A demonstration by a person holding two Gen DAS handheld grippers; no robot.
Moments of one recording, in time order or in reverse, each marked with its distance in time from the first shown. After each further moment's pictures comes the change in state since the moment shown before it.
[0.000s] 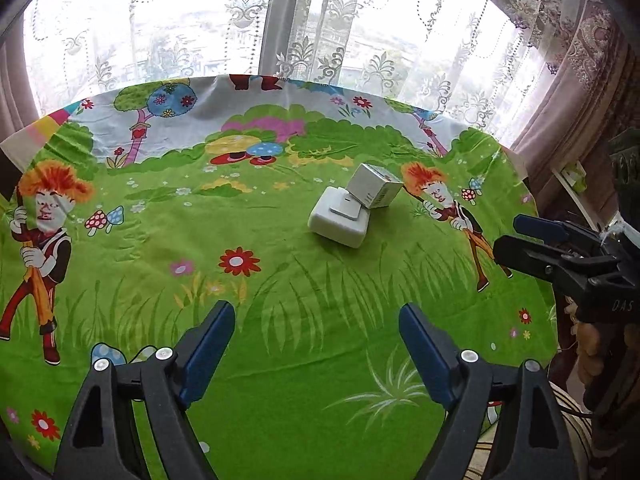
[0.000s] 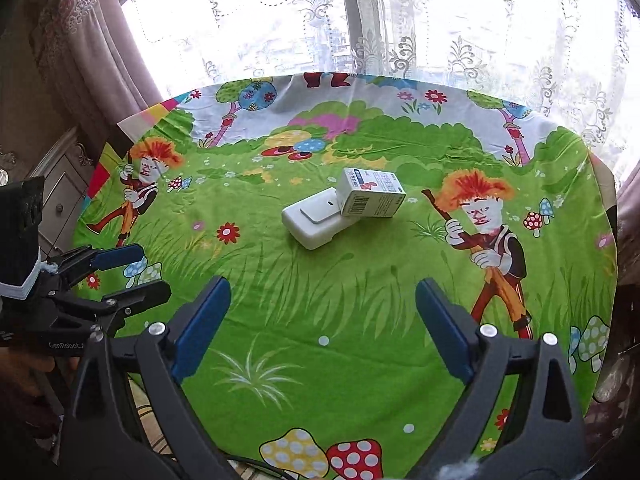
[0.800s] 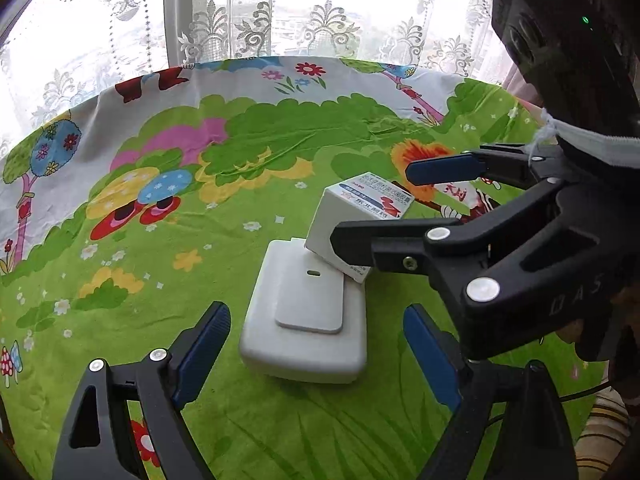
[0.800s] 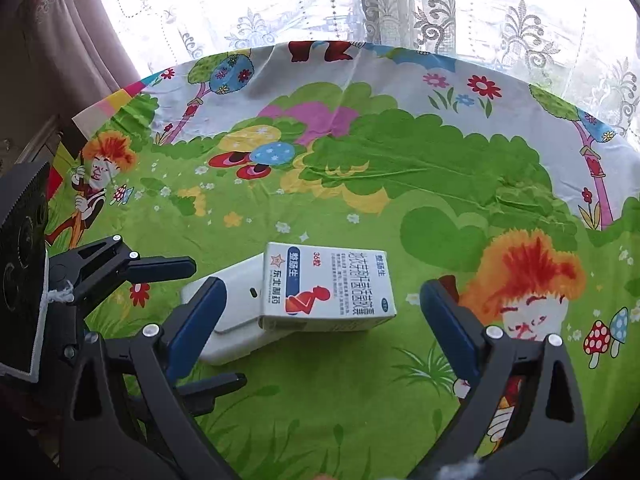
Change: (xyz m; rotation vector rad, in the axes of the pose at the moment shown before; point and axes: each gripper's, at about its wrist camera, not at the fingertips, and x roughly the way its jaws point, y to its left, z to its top) left arm 0.149 -0.029 0.071 0.212 0.068 -0.056; right arm 0.160 -0.057 0.077 -0.097 0.103 0.095
